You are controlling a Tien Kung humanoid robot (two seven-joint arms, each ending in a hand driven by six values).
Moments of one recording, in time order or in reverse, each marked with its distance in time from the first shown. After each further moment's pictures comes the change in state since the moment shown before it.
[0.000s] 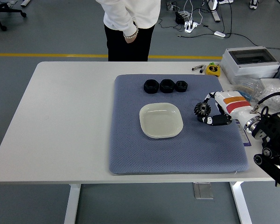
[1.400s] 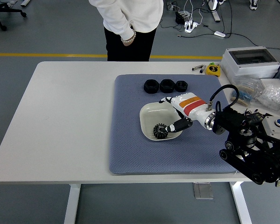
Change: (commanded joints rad) left arm -0.002 0.009 -0.013 -0.005 0.024 -0.007 0.011; right arm 0.164 0.173 -0.170 -0.108 -0.045 0.108 0.000
